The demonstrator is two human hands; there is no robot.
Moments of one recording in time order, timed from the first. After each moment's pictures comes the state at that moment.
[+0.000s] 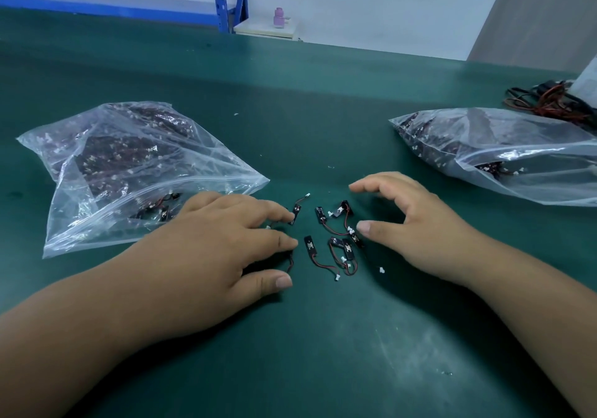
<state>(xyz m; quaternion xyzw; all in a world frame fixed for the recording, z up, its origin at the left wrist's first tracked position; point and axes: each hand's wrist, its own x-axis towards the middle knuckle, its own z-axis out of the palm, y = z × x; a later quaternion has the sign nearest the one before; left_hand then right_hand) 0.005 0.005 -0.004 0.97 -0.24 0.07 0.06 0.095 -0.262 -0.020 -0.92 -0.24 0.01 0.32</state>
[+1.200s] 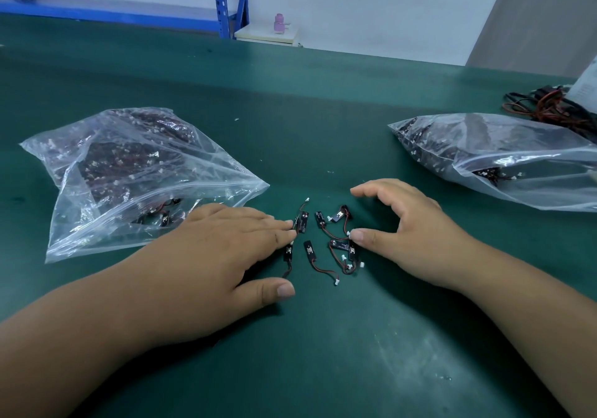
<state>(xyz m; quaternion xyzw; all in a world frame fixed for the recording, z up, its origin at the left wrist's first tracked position) 0.010 0.008 -0.010 0.97 -0.23 0.00 0.07 0.096 -0.260 -0.025 -0.93 -0.22 0.00 0.30</state>
